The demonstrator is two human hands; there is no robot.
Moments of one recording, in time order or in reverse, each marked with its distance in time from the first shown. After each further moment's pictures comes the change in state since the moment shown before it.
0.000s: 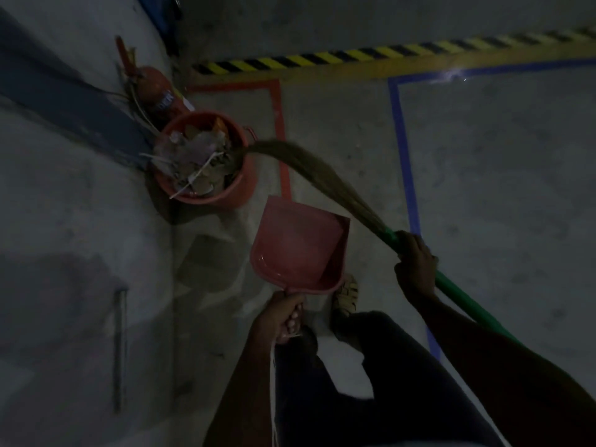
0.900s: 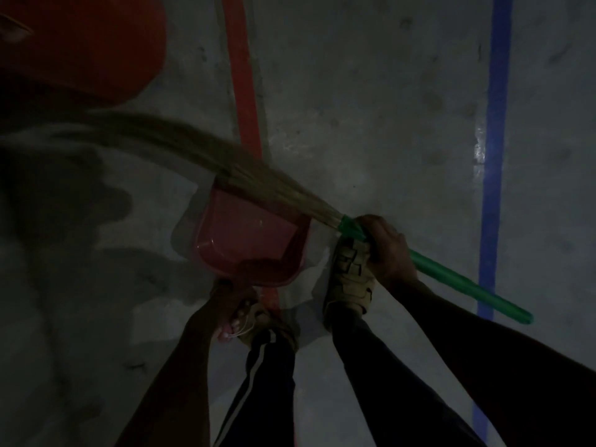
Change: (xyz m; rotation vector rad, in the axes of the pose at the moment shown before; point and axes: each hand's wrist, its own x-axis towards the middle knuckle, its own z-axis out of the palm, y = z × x) left_hand 0.472 -0.164 -0.052 0.217 0.018 -0.139; right_hand 0.088 0.208 0.417 0.015 -0.282 -0.312
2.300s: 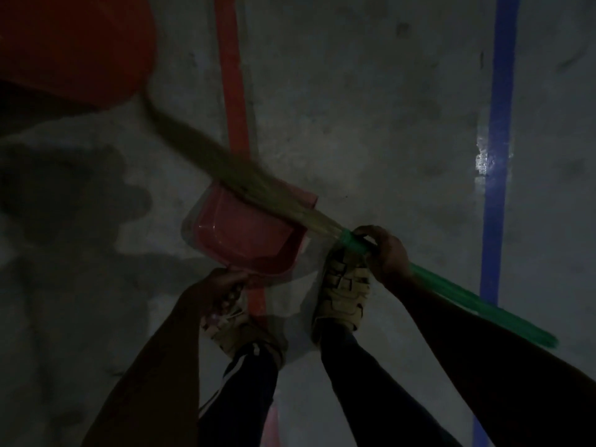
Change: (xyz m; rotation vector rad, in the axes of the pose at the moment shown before) left_hand 0.029 0.050 0.012 0.032 -0.014 -0.172; right_hand 0.027 0.044 0.001 0.195 -0.149 0.359
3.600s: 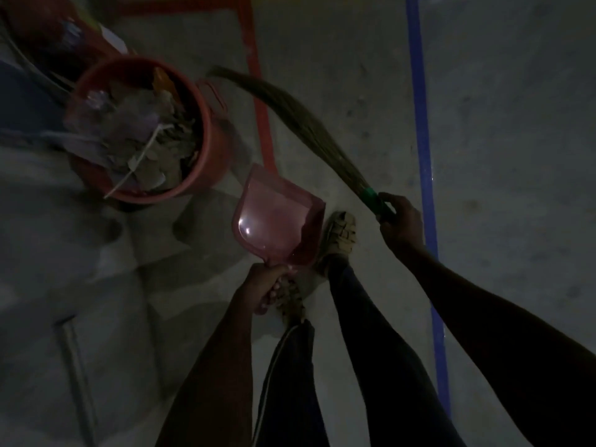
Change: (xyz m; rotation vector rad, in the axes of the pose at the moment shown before) left_hand -0.367 0.107 -0.047 -0.135 0.047 0.170; right_hand -0.103 -0.284 -0.275 0.094 0.305 0.032
